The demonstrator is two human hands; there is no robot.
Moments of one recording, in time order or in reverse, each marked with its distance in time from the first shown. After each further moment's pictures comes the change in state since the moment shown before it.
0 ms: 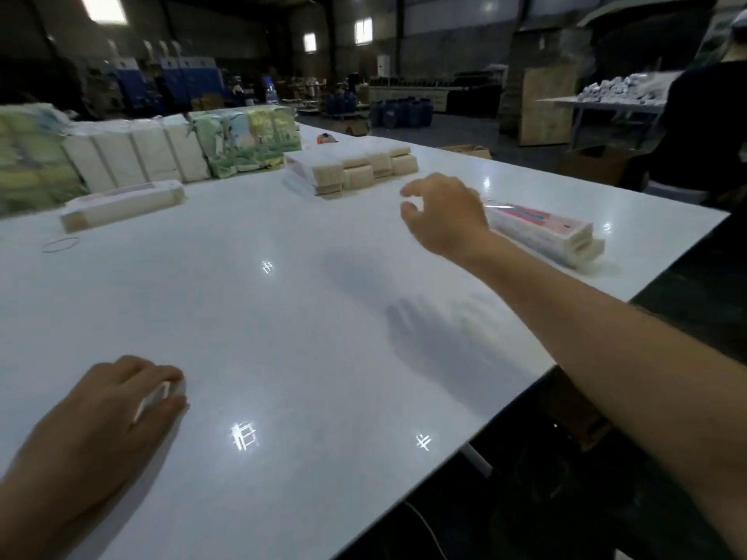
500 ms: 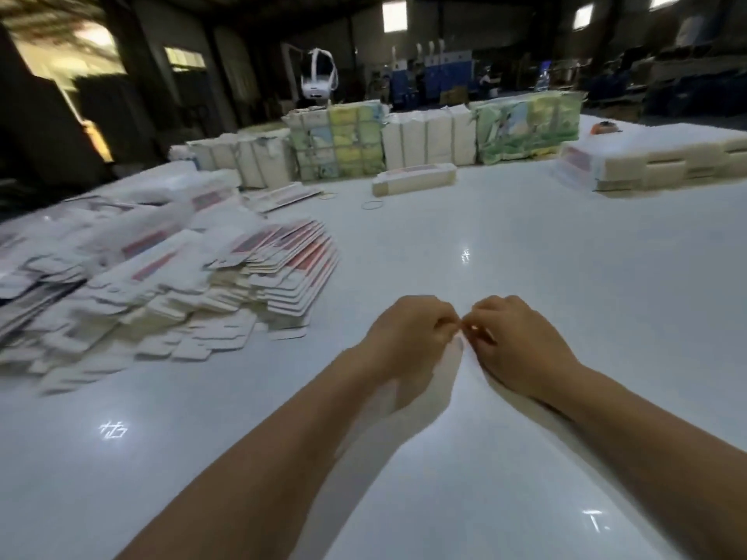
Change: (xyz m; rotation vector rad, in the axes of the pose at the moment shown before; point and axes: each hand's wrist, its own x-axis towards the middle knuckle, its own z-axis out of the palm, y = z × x) left_hand -0.001 -0.003 -0.037 -0.224 0.064 -0.126; right_hand -0.118 -0.195 0.114 0.238 -0.396 -0.598
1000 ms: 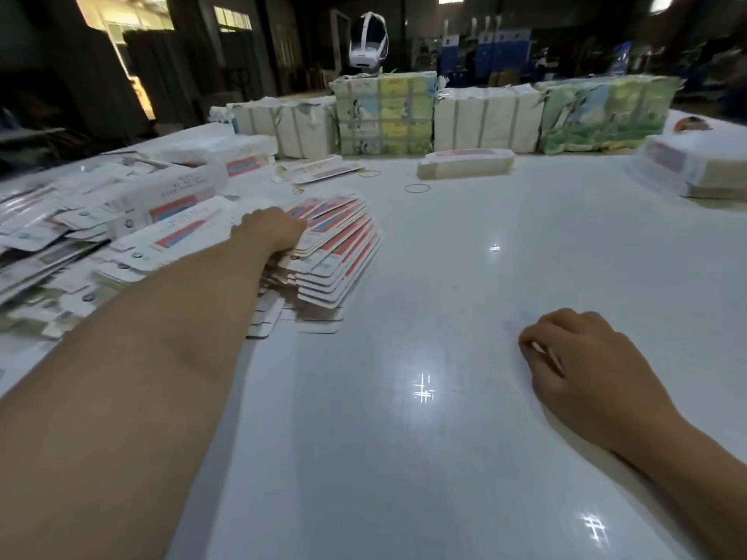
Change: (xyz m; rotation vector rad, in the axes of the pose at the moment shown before) left_hand 0.052 -0.245 -0.129 0.382 0.059 -0.963; right_hand 0.005 -0.005 0.003 -0.025 0.055 0.025
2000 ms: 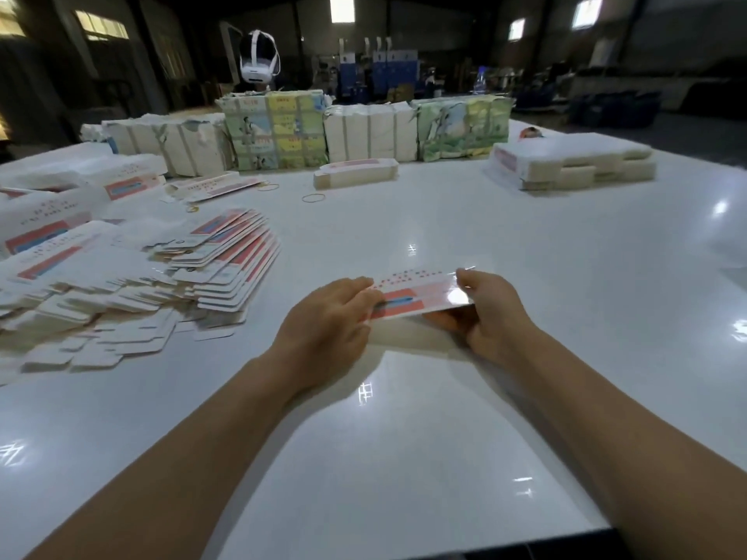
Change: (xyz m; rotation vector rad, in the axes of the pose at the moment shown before) left_hand -0.256 0.102 0.047 -0.243 0.275 1.187; right_hand 0.000 0.013 -0.045 1.717 0.117 0.897
